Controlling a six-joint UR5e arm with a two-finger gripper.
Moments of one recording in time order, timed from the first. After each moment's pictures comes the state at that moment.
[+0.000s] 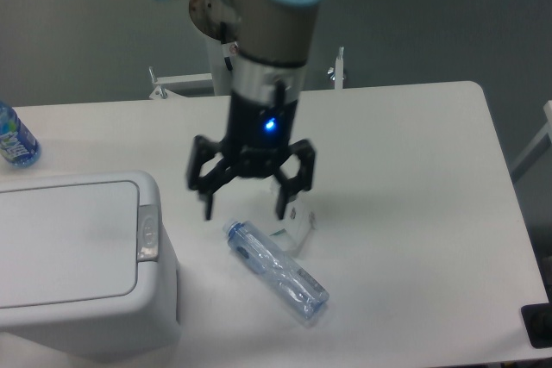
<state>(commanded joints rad) 2.30 -1.81 -1.46 -0.94 1.20 0.05</state>
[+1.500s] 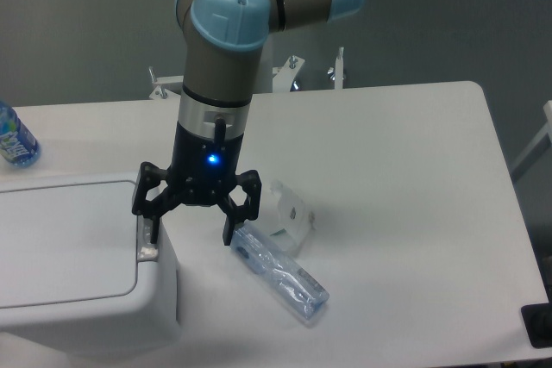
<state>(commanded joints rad) 2.27 -1.84 -1.47 -0.92 1.21 0.05</state>
